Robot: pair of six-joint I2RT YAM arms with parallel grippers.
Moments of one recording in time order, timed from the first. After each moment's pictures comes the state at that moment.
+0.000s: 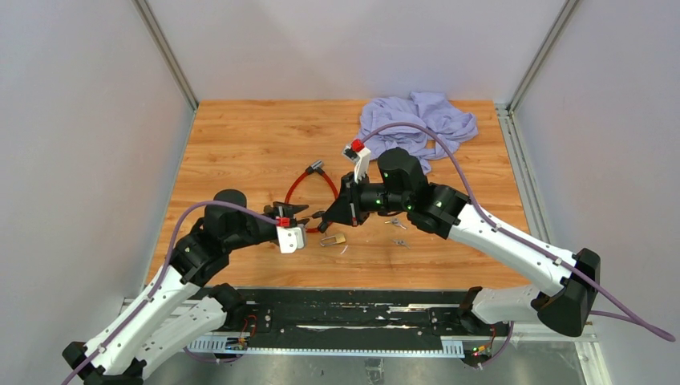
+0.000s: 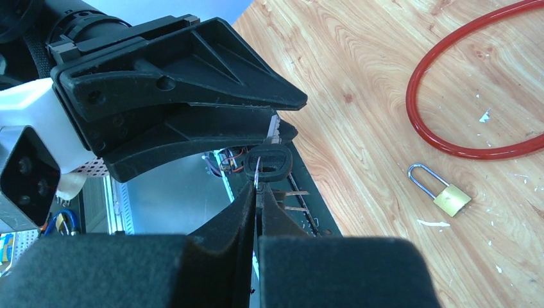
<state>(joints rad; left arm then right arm) -0.65 0.65 0.76 -0.44 0.46 0.88 0.94 1.26 1.19 -0.31 -0.42 0.49</state>
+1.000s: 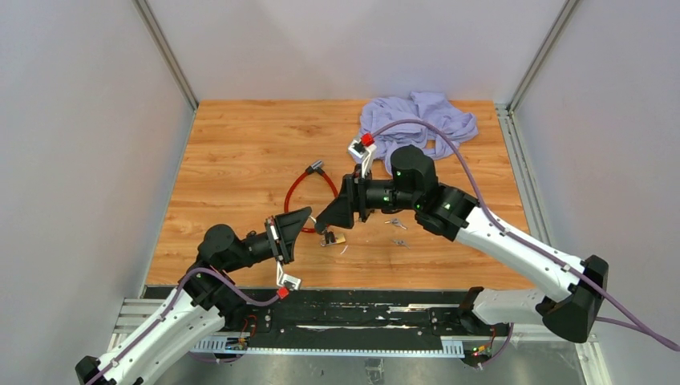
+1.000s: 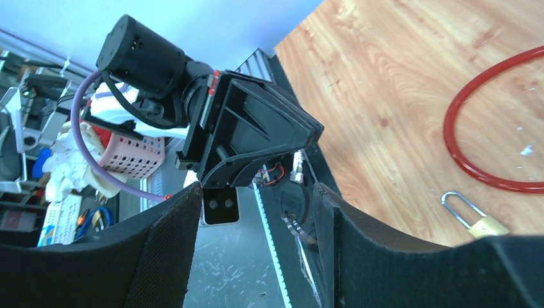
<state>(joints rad) -0.67 0.39 0.35 0.06 0.52 1.81 0.91 1.20 1.17 -0.22 -0.49 0.56</state>
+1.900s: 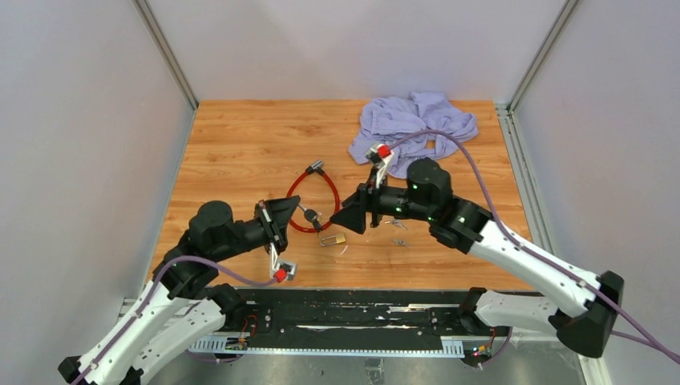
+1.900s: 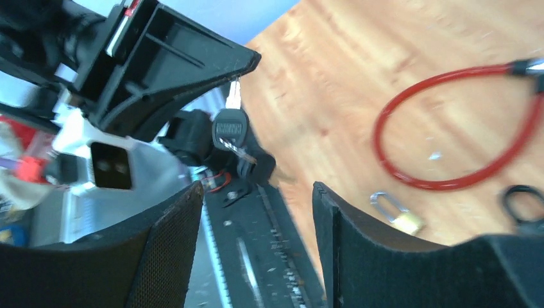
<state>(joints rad) -0.67 0.47 0.64 -0.34 0.41 1.87 0.90 1.13 1.05 -0.17 -0.44 0.45</state>
